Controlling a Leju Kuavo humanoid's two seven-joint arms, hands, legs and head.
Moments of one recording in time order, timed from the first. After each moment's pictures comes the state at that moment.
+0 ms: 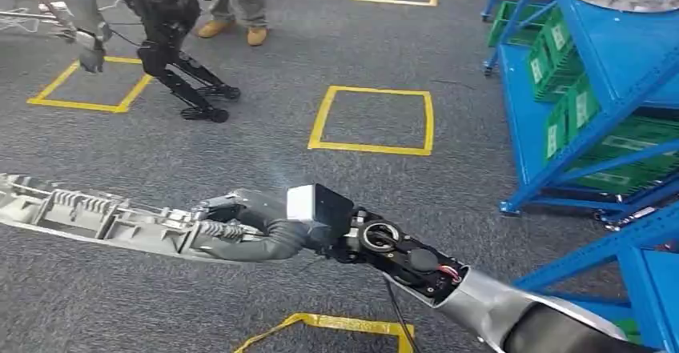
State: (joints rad) left arm -0.13 0.13 -1.23 -0.20 1.14 0.18 0.05; right arm -0.48 0.11 0.81 -1.36 -0.42 0.37 -0.46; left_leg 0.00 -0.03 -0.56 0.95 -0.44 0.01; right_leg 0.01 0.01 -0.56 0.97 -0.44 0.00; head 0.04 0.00
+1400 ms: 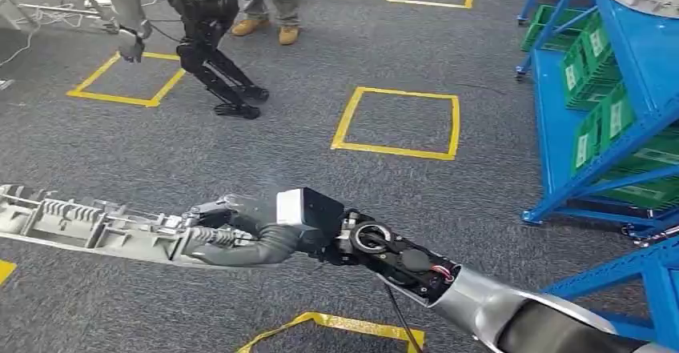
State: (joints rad) left arm -0.13 0.14 -1.23 -0.20 1.14 0.18 0.07; right arm -0.47 0.11 0.81 -1.37 -0.41 0.39 -0.45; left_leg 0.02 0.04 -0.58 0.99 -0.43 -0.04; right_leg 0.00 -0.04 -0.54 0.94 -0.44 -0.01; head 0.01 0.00
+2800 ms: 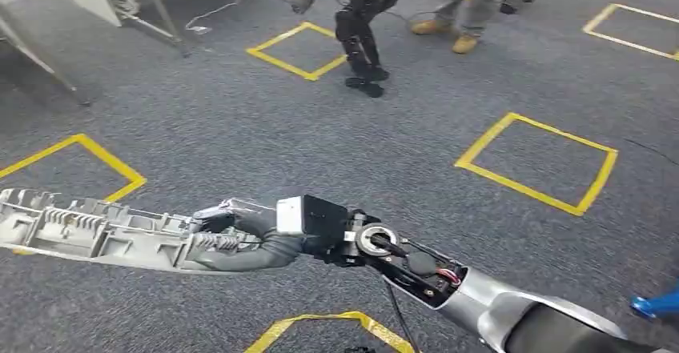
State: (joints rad) left arm -0.13 0.13 -1.23 -0.20 1.14 0.18 0.07; right arm -0.48 0.10 0.83 -1.38 -0.38 0.38 -0.45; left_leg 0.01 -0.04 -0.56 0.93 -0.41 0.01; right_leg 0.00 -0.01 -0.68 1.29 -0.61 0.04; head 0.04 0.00
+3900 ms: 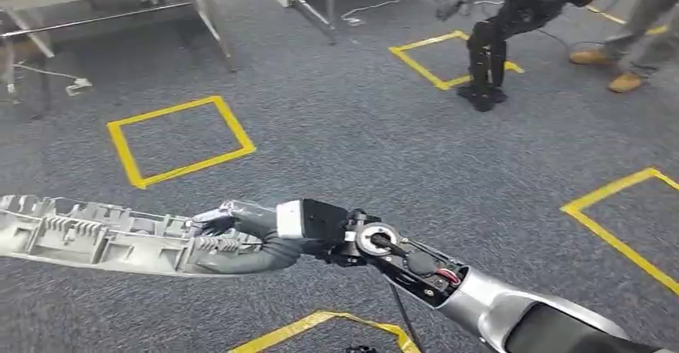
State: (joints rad) left arm -0.13 0.13 -1.23 -0.20 1.14 0.18 0.06; right arm -0.49 0.10 0.83 -1.37 -0.35 0.41 -0.46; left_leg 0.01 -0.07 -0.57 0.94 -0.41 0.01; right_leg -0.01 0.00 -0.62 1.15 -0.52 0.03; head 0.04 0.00
